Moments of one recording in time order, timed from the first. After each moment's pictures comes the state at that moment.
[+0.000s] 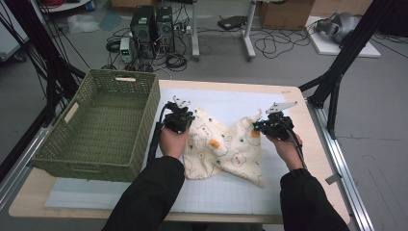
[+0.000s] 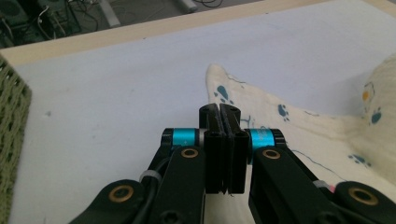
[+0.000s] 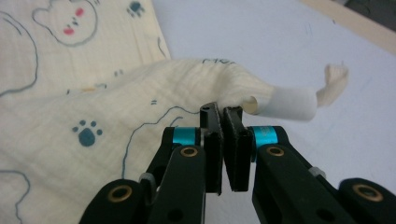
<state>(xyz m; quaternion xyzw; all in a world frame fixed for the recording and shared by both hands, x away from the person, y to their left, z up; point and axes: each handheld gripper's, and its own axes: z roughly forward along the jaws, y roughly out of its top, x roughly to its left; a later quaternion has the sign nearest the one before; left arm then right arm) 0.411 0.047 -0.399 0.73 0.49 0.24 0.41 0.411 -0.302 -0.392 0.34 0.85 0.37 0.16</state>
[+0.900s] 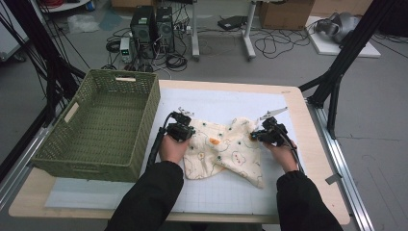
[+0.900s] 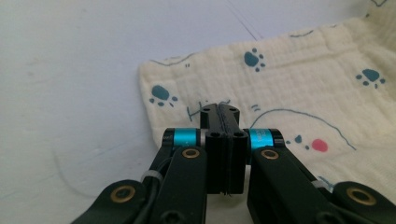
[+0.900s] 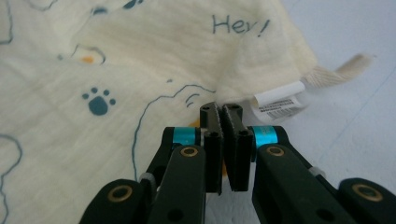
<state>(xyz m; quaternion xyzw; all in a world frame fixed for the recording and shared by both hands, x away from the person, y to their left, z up) 0.411 0.042 -0.434 0.78 0.48 0.20 0.35 0.420 -0.300 -0.432 0.37 0.87 0.32 0.10</state>
